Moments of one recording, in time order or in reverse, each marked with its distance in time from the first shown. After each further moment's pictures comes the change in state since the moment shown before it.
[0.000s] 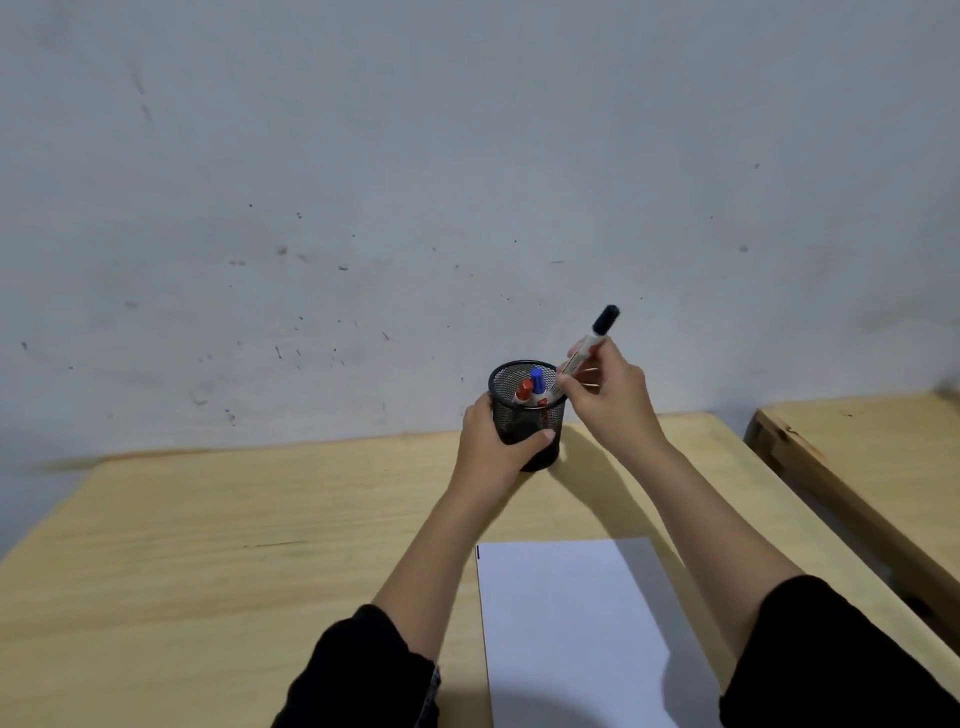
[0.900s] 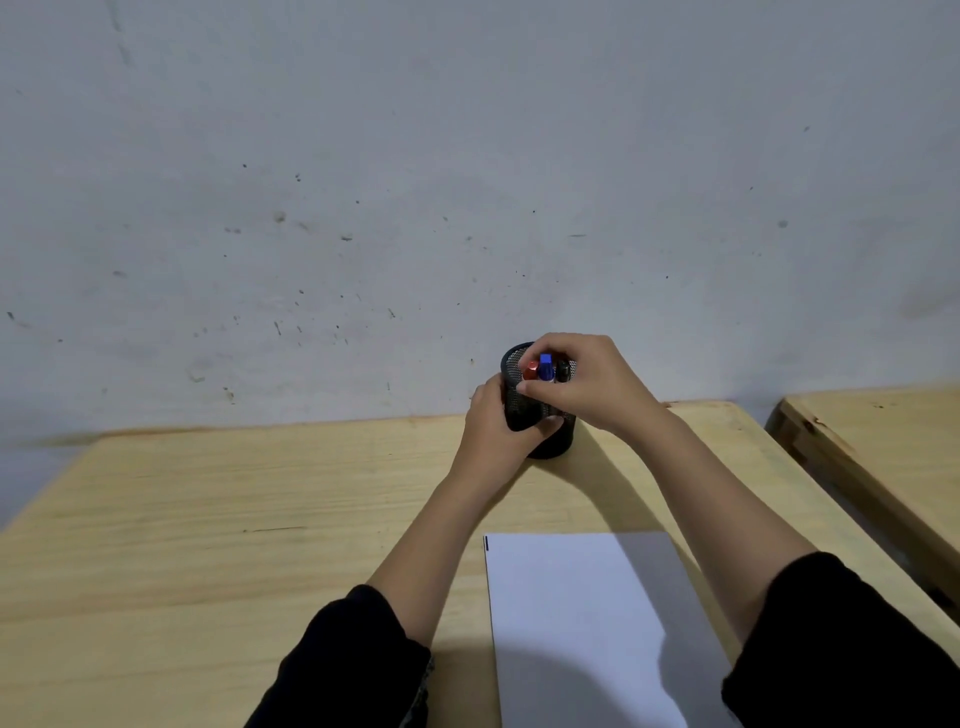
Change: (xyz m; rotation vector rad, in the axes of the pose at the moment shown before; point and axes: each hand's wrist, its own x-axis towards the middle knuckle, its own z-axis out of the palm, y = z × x) left_hand 0.010 -0.011 -0.004 0.061 -0.028 0.032; right_hand 0.011 -0.015 0.017 -0.148 -0.325 -0.098
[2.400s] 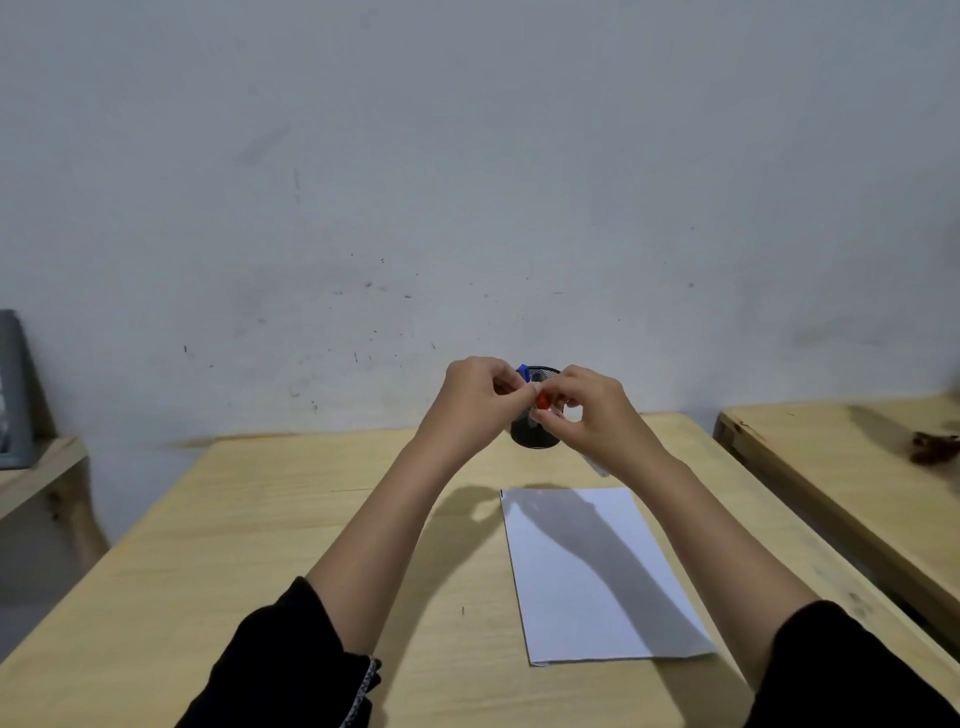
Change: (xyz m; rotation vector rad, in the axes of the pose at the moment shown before) left_hand -0.138 0.157 -0.082 0.275 0.049 0.200; right_hand -0.127 -0.091 -0.020 -0.156 0.150 -0.229
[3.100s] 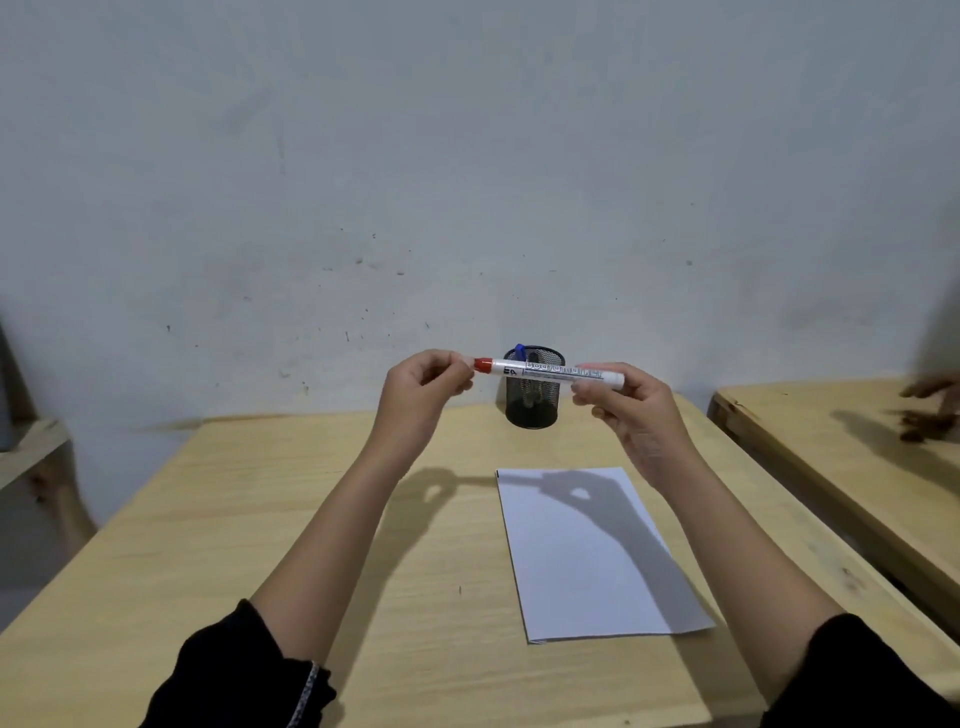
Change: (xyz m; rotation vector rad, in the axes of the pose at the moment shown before) left_hand -0.015 -0.041 -0.020 -0.510 0.122 -0.095; right_hand -0.028 0.013 -0.012 0.906 0.150 0.368
